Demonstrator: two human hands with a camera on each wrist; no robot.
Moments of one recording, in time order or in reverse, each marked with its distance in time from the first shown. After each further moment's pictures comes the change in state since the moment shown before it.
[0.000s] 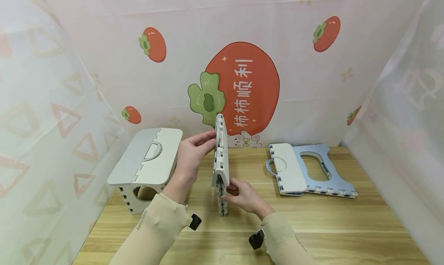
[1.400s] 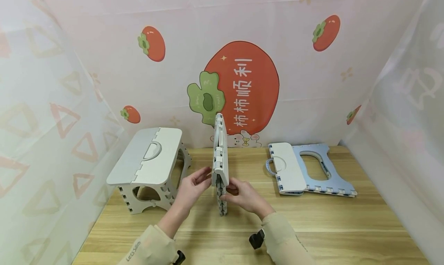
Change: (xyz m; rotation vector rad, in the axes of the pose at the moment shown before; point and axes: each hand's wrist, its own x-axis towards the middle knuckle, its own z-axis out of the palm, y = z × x) left_hand -0.060 -0.086 -0.038 0.172 -0.151 -0.165; right_hand -0.001 0.001 -0.001 0.015 -0.016 -0.014
